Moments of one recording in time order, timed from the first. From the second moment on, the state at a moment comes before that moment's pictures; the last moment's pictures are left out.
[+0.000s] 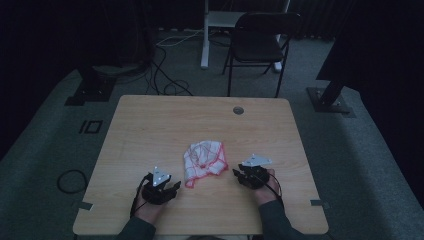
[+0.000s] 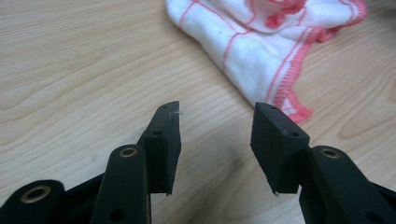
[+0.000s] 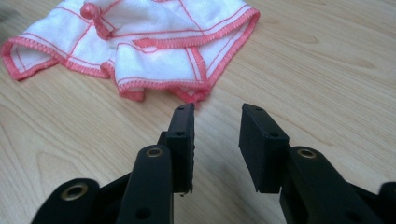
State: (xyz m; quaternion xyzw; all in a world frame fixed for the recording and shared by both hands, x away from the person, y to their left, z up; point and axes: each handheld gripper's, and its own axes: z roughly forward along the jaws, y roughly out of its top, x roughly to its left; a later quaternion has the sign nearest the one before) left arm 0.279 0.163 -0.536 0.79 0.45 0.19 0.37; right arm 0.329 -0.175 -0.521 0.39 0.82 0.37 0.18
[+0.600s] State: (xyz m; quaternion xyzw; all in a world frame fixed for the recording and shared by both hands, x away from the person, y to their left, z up) left arm 0.278 0.139 -0.541 0.81 0.43 0.16 0.37; right arm 0.342 -0.160 -0.518 0.39 0.81 0.39 0.19
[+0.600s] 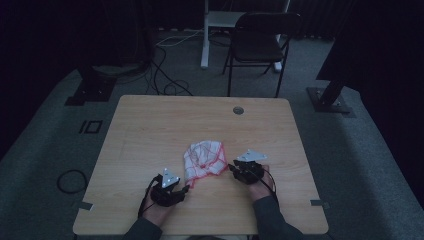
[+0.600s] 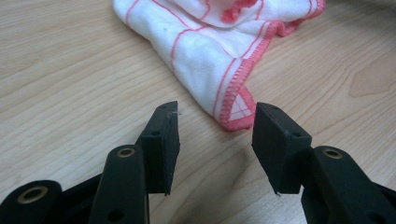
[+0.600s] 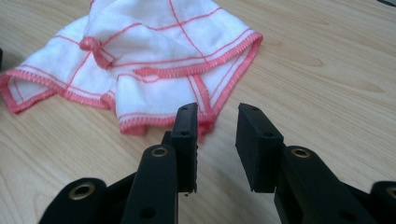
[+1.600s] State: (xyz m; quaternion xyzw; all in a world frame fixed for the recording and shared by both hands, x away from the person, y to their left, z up) left arm 0.287 0.127 -0.544 0.81 0.43 0.18 0.36; right arm 0.378 -0.124 -0.538 0.40 0.83 0.35 0.15
